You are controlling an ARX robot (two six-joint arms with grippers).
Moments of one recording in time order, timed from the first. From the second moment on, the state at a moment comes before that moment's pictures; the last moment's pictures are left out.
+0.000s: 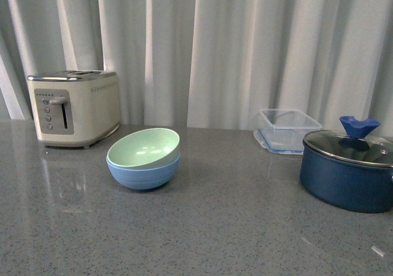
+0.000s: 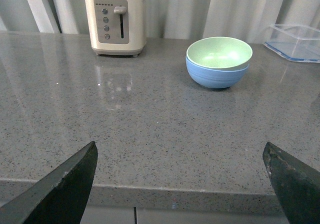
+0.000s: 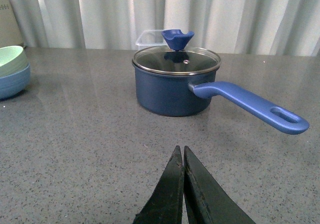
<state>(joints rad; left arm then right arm) 0.00 0.00 0.02 0.00 0.00 0.00 0.00 0.28 0.00 0.28 0.00 -0.01</state>
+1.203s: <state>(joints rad) 0.00 0.00 0.02 0.00 0.00 0.00 0.00 0.00 0.01 0.00 0.00 -0.01</state>
